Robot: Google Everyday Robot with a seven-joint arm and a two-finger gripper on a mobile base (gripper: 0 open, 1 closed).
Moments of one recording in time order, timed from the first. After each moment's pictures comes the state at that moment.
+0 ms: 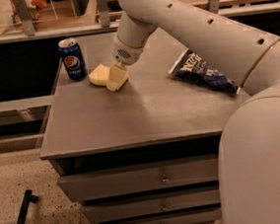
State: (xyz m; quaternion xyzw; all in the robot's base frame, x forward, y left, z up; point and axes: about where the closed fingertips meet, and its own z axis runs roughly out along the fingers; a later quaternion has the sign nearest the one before) arm 0.684 0.049 0.830 -0.57 0.79 0.11 0.20
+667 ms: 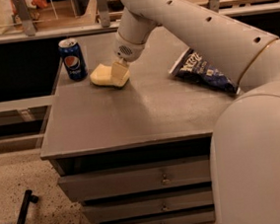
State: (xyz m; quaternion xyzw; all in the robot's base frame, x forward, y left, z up) arm 0.692 0.043 0.832 -0.57 0.79 0.10 0.19
